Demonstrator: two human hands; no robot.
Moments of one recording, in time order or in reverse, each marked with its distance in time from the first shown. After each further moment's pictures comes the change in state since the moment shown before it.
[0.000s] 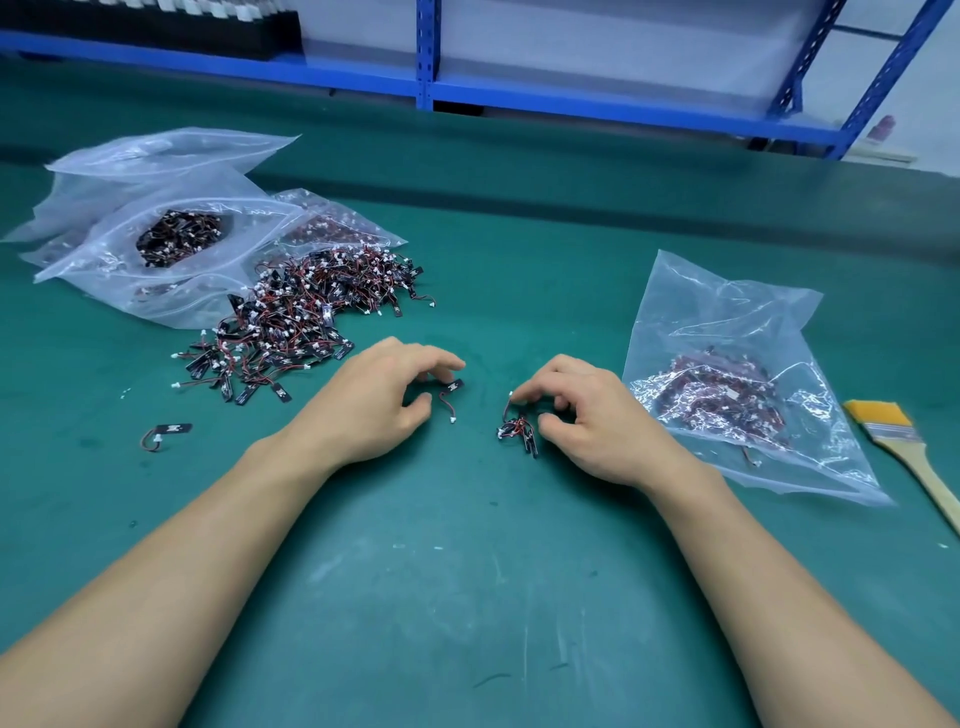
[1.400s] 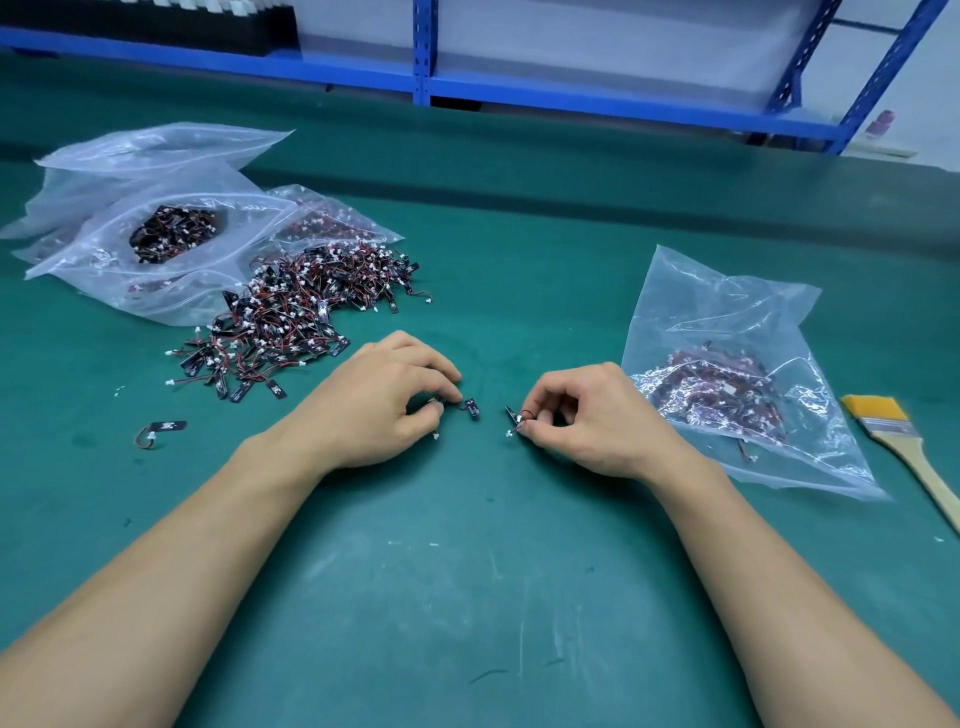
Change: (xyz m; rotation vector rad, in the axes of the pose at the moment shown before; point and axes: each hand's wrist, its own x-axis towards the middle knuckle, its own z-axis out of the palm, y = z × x) left_hand -0.001 0.007 -0.006 0.114 -0.130 0.097; right_hand -0.002 0.000 -0.003 0.082 0.007 0.036
